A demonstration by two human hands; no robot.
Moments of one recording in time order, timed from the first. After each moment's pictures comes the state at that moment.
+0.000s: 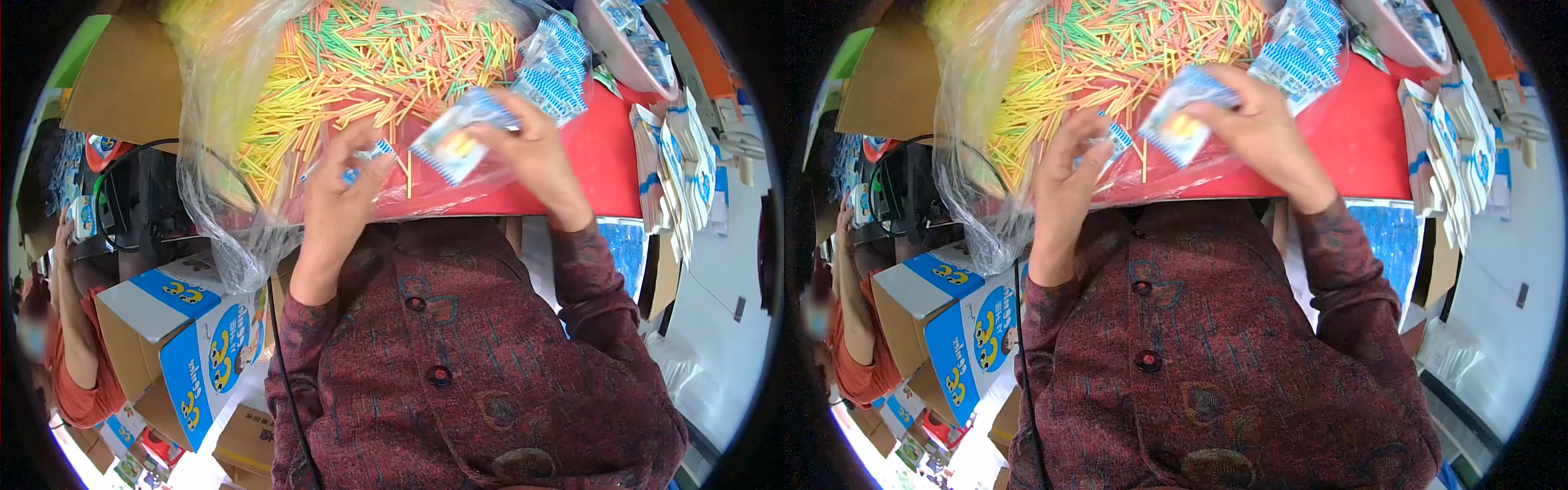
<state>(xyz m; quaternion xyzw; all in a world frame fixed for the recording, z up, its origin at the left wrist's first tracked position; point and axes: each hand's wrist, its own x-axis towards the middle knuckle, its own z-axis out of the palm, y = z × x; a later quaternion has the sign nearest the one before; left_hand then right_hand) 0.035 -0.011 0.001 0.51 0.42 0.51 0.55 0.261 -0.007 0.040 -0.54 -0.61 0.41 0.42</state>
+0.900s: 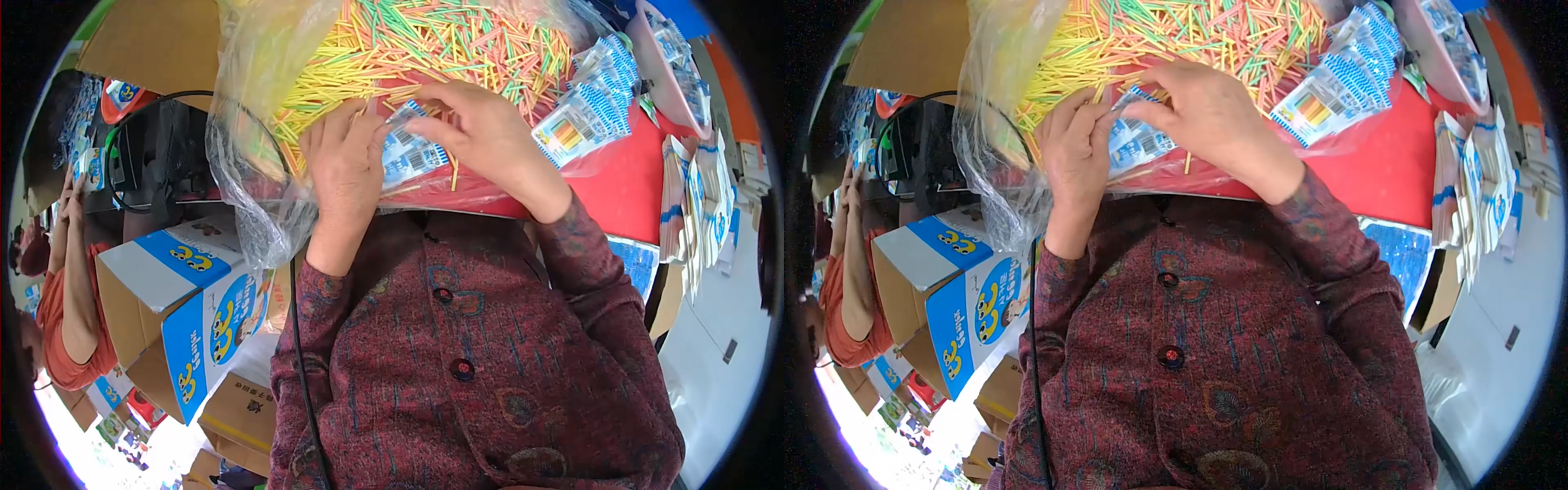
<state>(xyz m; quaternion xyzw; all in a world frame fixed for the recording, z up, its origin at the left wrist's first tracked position) -0.006 0.007 -0.025 0.74 0.54 0.40 0.01 0.177 0.030 0.030 -0.50 -0.80 0.23 0.25</state>
